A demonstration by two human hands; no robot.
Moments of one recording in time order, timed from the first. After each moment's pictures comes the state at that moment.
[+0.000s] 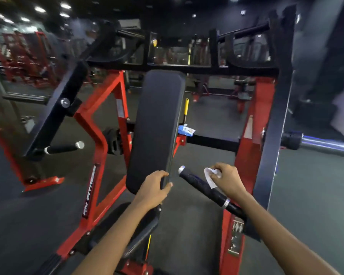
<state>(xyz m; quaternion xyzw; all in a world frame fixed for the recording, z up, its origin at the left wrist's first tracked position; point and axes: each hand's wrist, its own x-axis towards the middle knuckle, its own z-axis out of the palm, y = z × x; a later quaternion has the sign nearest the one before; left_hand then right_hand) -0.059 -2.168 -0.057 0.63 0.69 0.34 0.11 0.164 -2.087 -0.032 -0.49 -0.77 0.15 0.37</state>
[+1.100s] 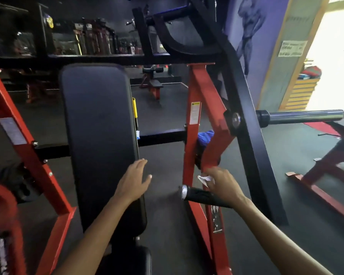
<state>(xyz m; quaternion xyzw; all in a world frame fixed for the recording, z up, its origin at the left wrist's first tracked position) -0.191 -1.943 -0.077 0.82 0.50 0.27 0.10 0.075 -2.038 -0.059 -0.69 -0.67 0.04 0.26</state>
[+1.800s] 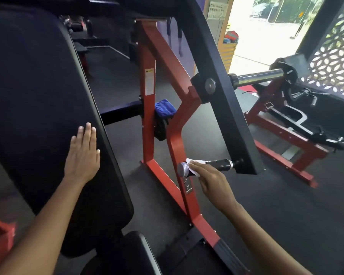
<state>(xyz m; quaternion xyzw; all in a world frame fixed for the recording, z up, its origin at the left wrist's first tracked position) -0.269 -1.786 -0.121 0.88 0.42 0.16 -0.13 -0.018 -2.072 -0.109 -0.72 -0.59 -0.10 0.34</state>
